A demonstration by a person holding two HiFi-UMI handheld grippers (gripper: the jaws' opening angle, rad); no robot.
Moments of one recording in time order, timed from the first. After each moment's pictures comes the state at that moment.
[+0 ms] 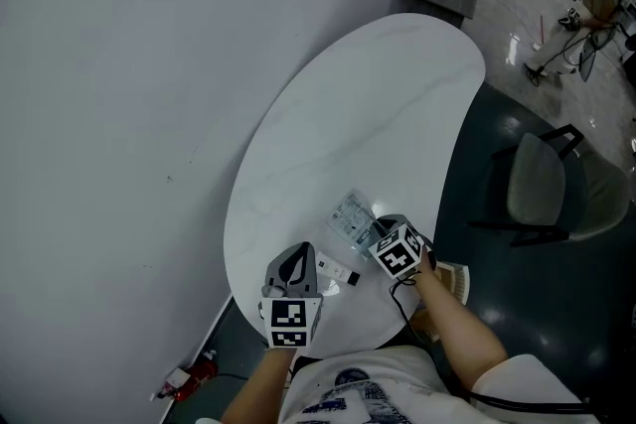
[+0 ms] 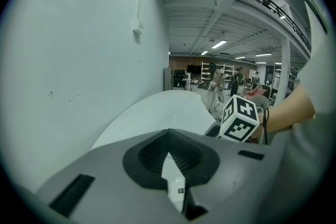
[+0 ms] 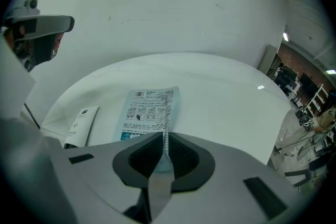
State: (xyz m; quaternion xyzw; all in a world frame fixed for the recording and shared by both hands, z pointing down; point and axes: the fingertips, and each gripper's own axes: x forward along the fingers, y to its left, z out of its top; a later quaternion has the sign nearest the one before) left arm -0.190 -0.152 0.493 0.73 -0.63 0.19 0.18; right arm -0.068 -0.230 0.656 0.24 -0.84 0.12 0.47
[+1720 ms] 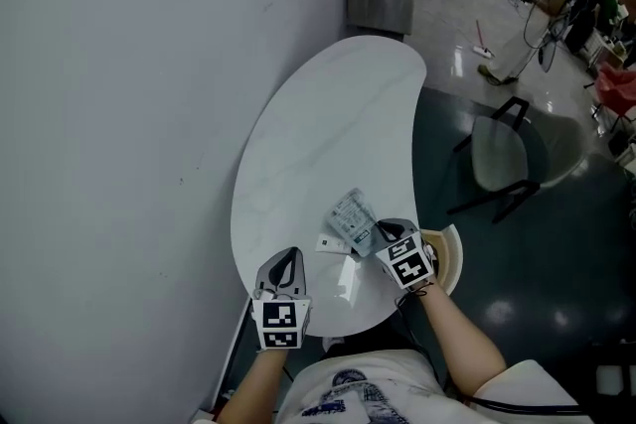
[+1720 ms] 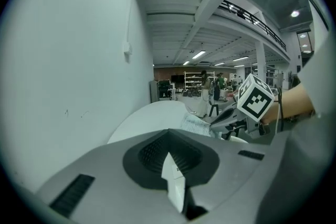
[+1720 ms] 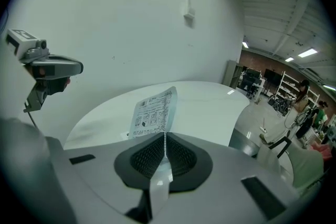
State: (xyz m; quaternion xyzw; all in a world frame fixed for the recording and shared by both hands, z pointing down) left arm -0.214 -0.045 0.439 0.80 -0.57 0.17 0.11; right arm -0.047 -0.112 0.531 0.40 -0.84 0.13 0.35
